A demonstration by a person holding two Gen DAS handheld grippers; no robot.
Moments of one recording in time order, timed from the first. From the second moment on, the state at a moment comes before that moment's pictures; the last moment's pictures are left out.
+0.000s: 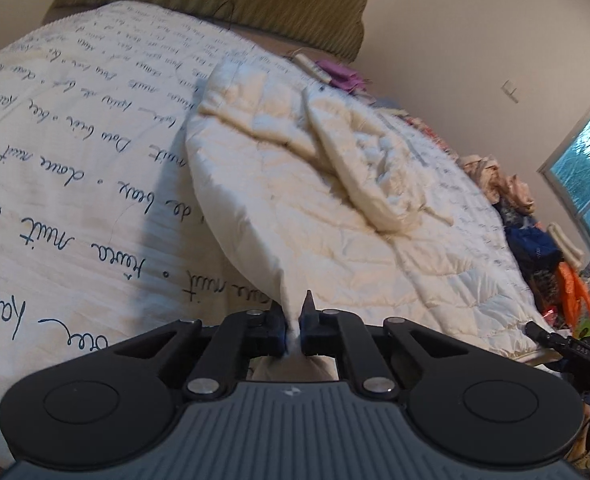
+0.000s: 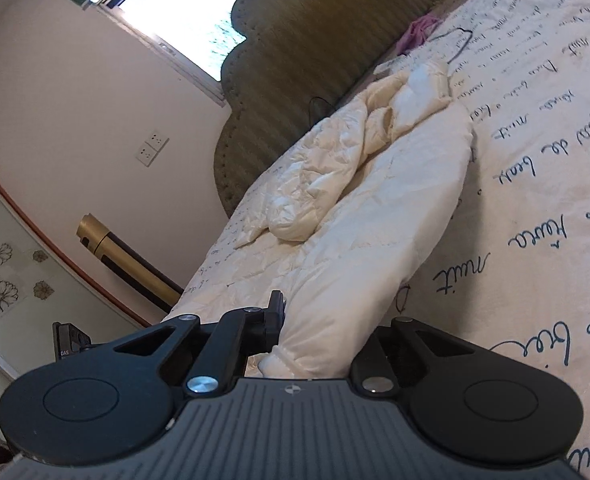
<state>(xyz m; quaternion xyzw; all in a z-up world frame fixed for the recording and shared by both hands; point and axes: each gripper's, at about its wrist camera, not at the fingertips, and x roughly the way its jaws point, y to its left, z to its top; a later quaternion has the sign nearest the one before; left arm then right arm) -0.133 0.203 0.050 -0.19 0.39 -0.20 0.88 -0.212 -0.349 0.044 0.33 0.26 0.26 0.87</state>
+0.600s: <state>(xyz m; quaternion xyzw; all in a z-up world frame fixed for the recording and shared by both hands) -0.121 0.199 0.128 -0.22 0.24 -0.26 0.91 -0.175 -0.379 0.131 0.31 0.14 0.29 0.89</state>
